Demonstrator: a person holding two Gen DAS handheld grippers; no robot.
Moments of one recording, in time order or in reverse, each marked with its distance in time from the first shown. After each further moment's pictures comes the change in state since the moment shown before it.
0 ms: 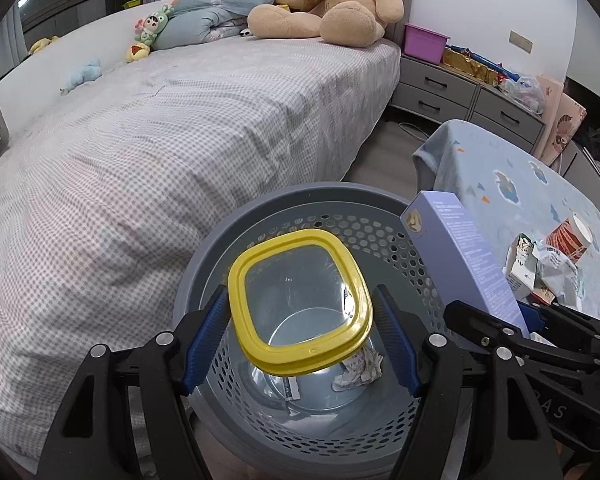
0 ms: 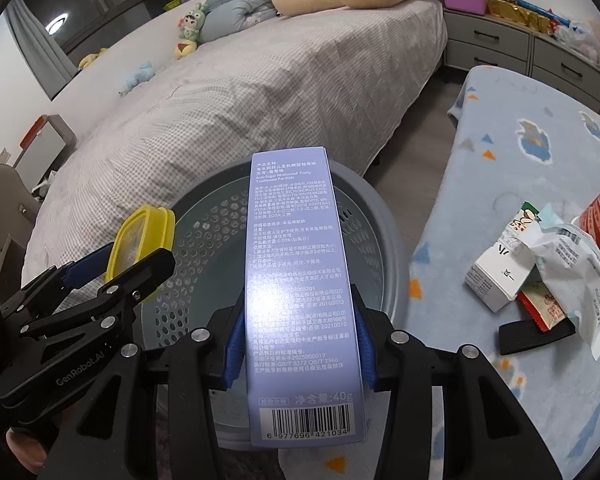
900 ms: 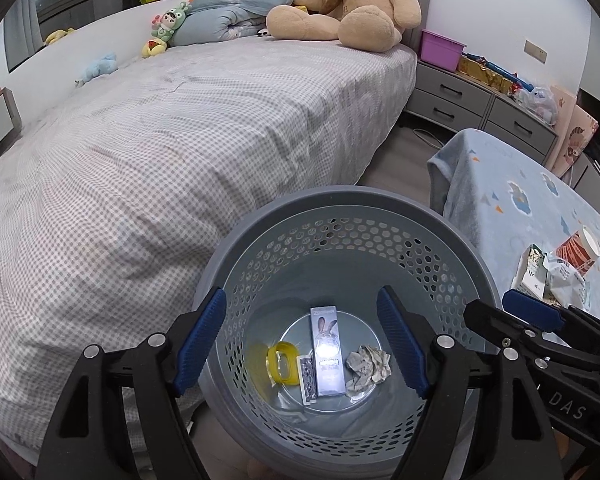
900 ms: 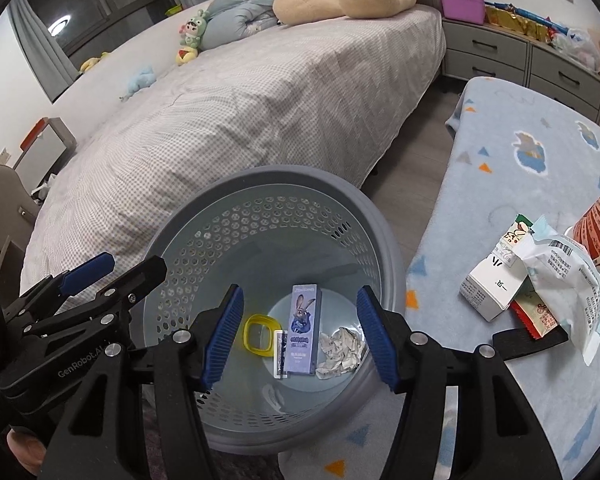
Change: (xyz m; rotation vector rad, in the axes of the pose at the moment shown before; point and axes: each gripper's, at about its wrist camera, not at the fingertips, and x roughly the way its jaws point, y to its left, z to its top) left arm -0.005 0.009 0.000 -0.042 -0.006 0.035; right arm -0.008 0.003 0.002 -0.008 -0.034 -0.013
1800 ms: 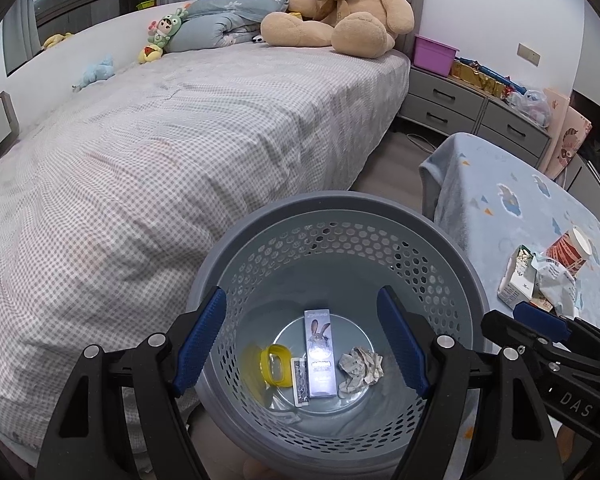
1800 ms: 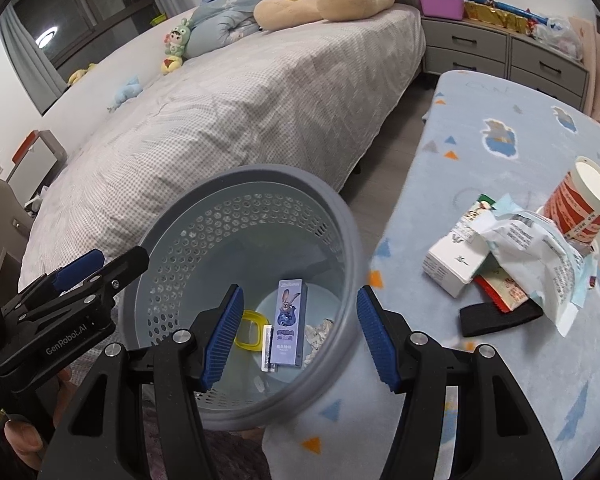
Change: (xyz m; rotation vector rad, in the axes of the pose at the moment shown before) left arm -0.011 -0.008 -0.003 0.009 -0.021 -0.022; right arm -0.021 -0.022 -0.013 0.052 -0.017 -0.033
